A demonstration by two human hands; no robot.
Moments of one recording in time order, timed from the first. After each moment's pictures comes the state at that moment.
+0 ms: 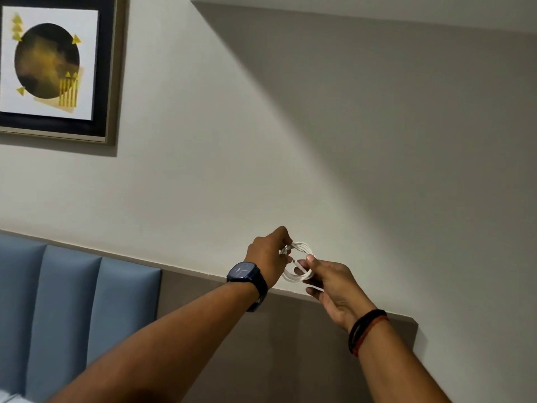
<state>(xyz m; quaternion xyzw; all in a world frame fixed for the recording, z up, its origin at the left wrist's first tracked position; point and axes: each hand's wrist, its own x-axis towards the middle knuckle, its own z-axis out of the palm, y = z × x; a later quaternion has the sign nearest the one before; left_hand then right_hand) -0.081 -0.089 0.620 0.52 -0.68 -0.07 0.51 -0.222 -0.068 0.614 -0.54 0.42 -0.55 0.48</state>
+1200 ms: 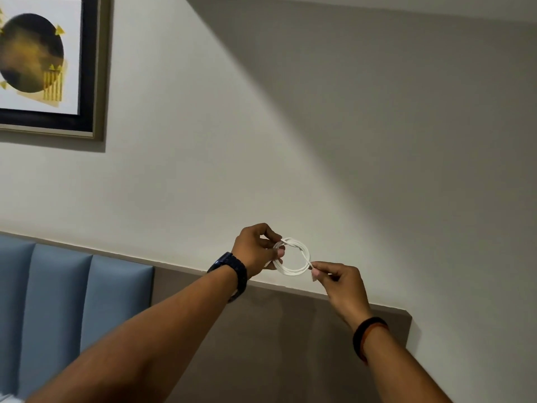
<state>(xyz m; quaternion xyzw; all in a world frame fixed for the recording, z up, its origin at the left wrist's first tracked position) -0.071 -0.092 0.622 0.44 -0.60 -0.32 0.59 -0.255 -0.089 0.586 -0.63 0.48 -0.57 0.22</state>
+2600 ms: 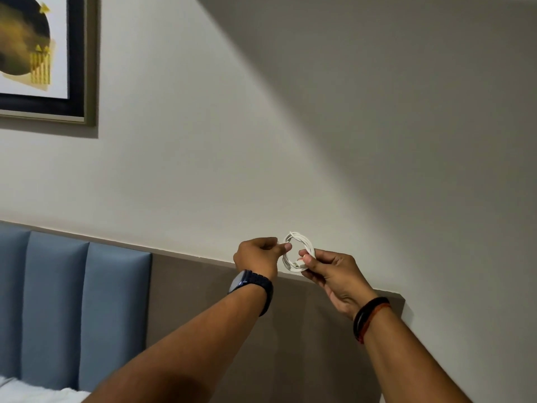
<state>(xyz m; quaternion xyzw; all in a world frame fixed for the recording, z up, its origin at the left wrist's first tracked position) -0.113 -0.086 0.584 0.53 -0.41 -0.30 0.68 -0.253 -0.078 0.590 -0.54 0.36 -0.58 0.50</state>
